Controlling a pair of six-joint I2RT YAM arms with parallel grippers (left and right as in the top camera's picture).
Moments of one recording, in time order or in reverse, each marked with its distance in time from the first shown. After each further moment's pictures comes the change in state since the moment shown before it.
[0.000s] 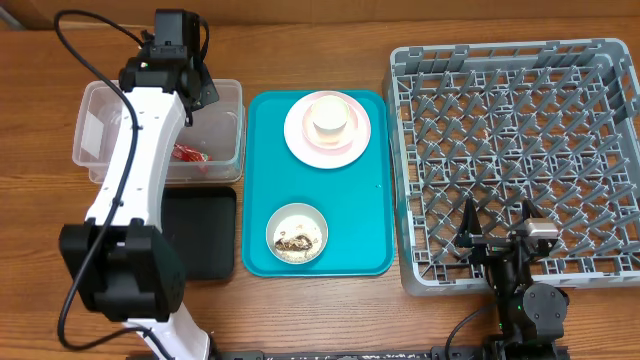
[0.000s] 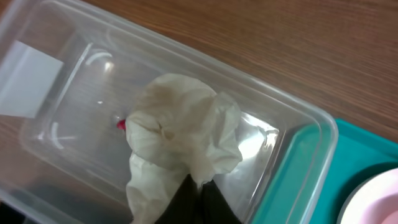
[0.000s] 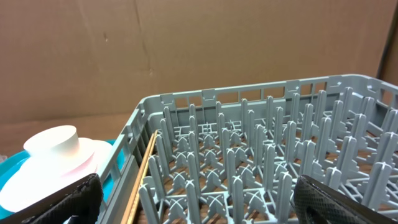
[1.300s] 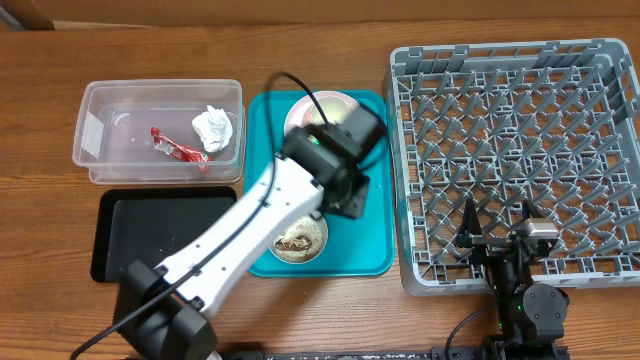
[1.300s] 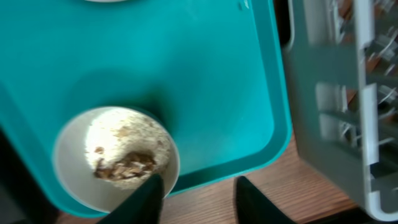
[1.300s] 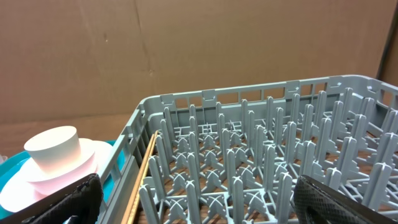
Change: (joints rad) left arm -0.688 -0.147 -0.178 -0.282 0.308 -0.055; right arm 0.000 -0.002 0.000 0.000 0.000 0.000
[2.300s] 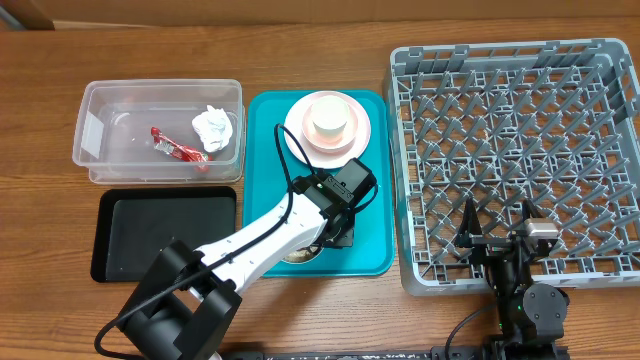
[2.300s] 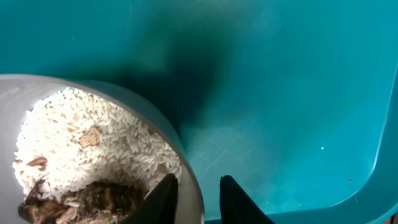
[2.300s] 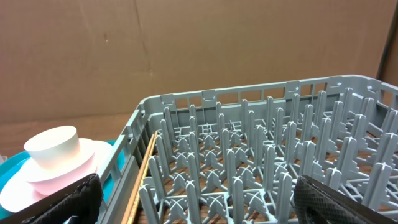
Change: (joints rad) left arm -0.023 0.007 -0.424 0.369 -0.061 -0.182; right arm 0.000 0.000 0.000 0.001 0.000 0.000
